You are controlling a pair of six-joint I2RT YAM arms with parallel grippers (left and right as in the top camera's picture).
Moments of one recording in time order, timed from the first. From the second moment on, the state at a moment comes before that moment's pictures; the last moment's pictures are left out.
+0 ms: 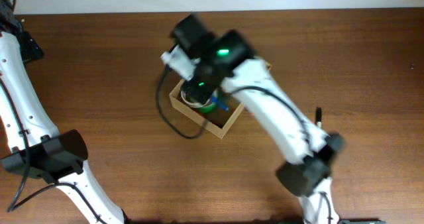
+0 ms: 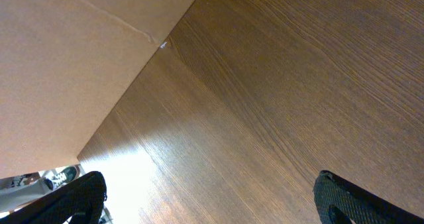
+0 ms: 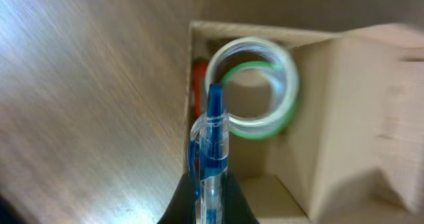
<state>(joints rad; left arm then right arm) 0.37 2.18 2.67 -1.68 -0.52 -0.22 0.73 2.18 2.36 -1.47 -0.02 -0.27</state>
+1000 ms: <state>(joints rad) 0.37 2.18 2.67 -1.68 -0.52 -0.22 0.69 2.43 2.35 -1.39 -0.13 -0.29</state>
